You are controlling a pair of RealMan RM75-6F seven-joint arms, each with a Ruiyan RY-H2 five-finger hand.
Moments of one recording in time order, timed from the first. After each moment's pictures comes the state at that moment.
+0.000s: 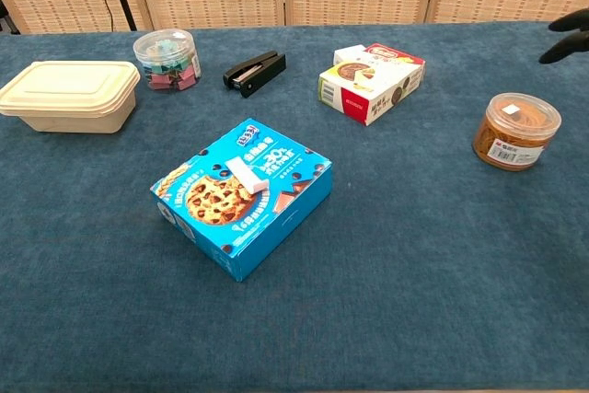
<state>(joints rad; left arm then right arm) -0.28 -1.00 0.02 -1.76 1.36 1.40 0.00 0.29 -1.15 0.08 -1.87 -1.57 1.22 -0.48</state>
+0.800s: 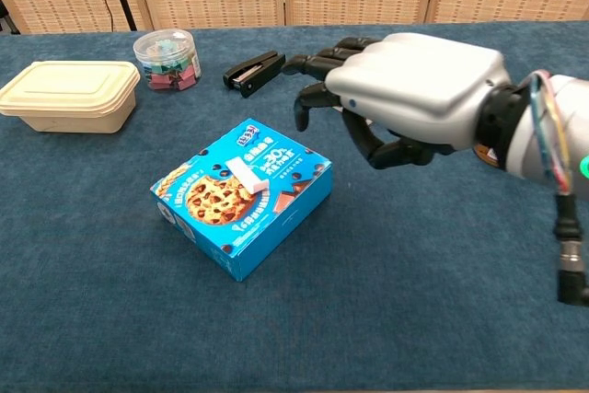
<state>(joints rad) -0.18 -0.93 0.00 -1.78 1.44 1.45 -0.15 0.64 -1.54 0.19 -1.90 -1.27 0.98 -0.96</state>
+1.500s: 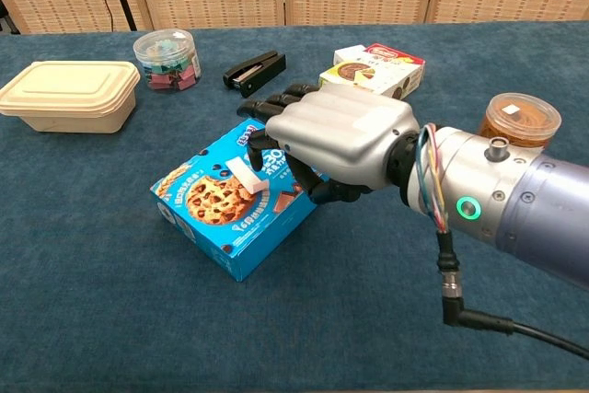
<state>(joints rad) -0.17 -0.94 -0.02 -1.78 1.46 1.41 -0.15 0.76 -1.72 0.15 -1.73 -1.18 1.00 -0.93</state>
